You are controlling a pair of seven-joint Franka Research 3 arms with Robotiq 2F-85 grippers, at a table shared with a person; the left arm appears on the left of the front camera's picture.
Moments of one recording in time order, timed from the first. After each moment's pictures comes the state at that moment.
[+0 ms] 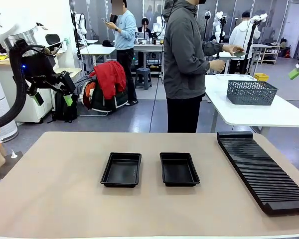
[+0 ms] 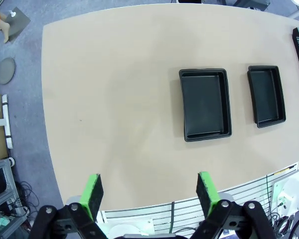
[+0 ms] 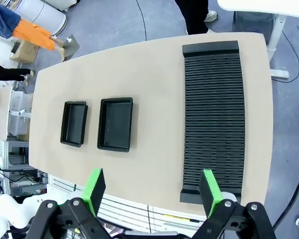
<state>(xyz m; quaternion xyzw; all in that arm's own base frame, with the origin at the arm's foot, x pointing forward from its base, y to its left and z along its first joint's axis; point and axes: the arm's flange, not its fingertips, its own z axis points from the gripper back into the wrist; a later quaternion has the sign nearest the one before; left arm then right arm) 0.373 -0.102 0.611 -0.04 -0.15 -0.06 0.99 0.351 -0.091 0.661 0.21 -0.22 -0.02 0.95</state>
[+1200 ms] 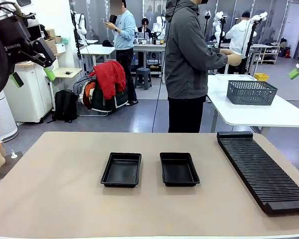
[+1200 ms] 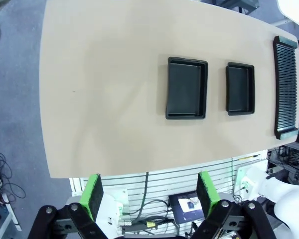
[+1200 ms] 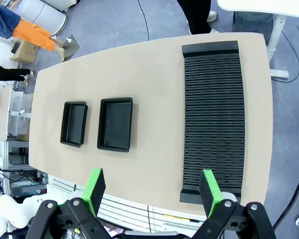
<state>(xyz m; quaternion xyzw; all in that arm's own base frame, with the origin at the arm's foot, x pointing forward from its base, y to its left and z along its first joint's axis) 0.373 -0.055 0.683 -0.12 -0.09 0.00 0.99 0.351 -0.091 0.661 0.21 -0.22 -0.02 0.95</state>
